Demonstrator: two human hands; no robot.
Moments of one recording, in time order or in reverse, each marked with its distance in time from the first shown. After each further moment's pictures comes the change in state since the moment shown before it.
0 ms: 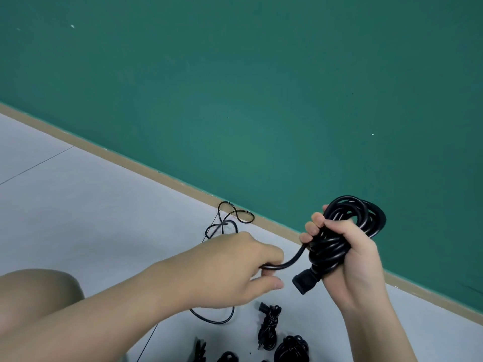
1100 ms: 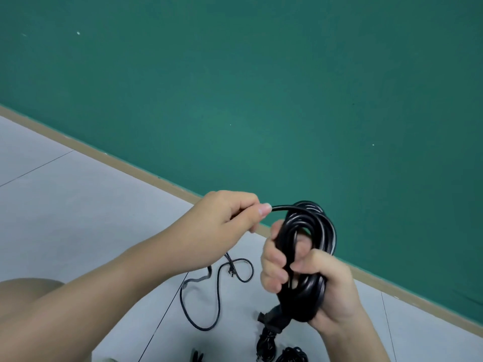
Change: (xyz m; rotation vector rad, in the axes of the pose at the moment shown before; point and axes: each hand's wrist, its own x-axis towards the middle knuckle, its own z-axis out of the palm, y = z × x) left_hand -0.002 -0.015 -0.042 -0.508 0.433 -0.066; right_hand -0.009 0.024 0.022 0.200 -0.661 0.392
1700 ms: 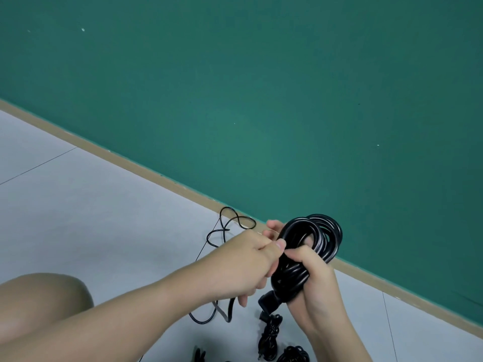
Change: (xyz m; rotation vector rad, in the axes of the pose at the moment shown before) left_hand -0.004 -0.006 0.051 -0.288 -0.273 -0.453; right_hand 0.005 0.024 -0.016 -0.251 0.556 -0.167
